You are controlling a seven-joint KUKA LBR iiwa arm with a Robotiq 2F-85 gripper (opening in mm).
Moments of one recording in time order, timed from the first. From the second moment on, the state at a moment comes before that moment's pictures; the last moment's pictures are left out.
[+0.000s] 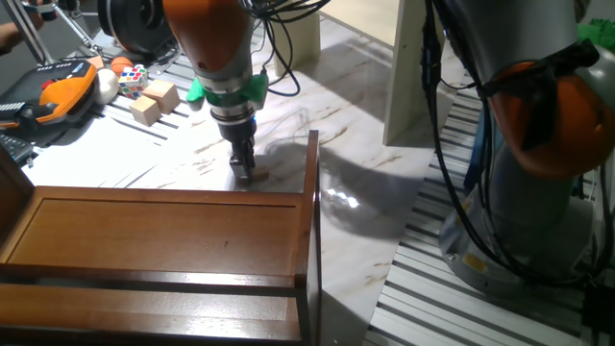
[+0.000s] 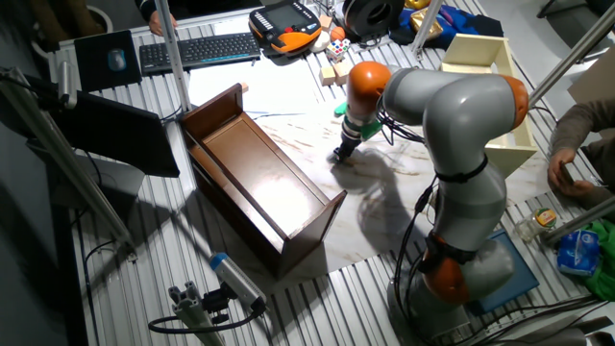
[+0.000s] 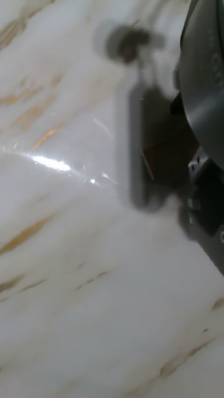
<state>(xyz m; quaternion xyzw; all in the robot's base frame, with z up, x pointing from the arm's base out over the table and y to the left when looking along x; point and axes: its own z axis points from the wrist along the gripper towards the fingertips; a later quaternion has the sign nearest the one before) 0.525 0.050 0.026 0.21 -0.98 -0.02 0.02</state>
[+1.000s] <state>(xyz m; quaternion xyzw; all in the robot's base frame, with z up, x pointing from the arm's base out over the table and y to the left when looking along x) 0.534 -0.003 0.097 0.18 -0.98 0.04 0.04</state>
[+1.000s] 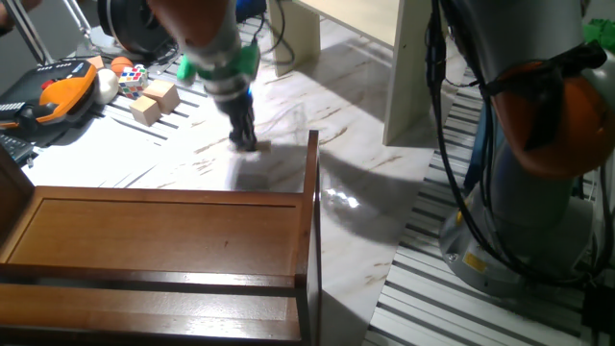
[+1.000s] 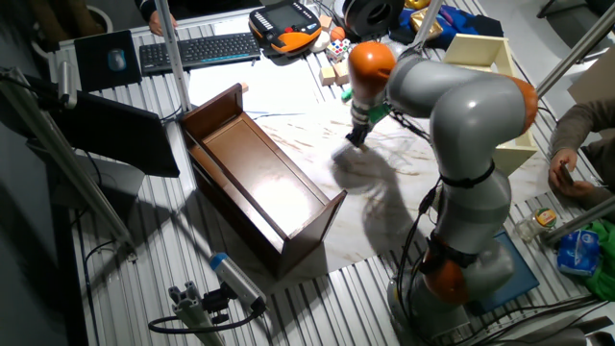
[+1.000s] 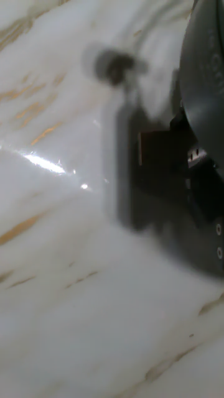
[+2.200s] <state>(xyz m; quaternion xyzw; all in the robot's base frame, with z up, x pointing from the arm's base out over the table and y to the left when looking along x) 0.526 -0.029 0.137 0.06 -1.00 0.04 0.02</state>
